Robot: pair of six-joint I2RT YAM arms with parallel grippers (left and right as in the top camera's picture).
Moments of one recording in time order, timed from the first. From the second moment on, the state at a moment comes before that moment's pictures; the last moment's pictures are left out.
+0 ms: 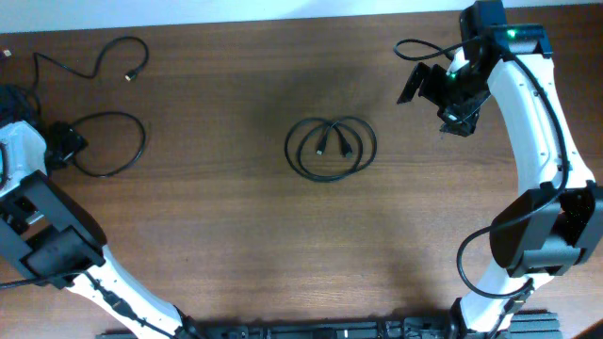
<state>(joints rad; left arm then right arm) 0.59 2.17 1.70 -0.74 -0.12 -0.17 -0.01 1.92 1.84 -1.33 -0.31 0.52</state>
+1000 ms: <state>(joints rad) -0.50 2.19 1.73 -0.99 0.17 -0.43 -0.01 1.92 1.84 -1.33 -0.31 0.52</state>
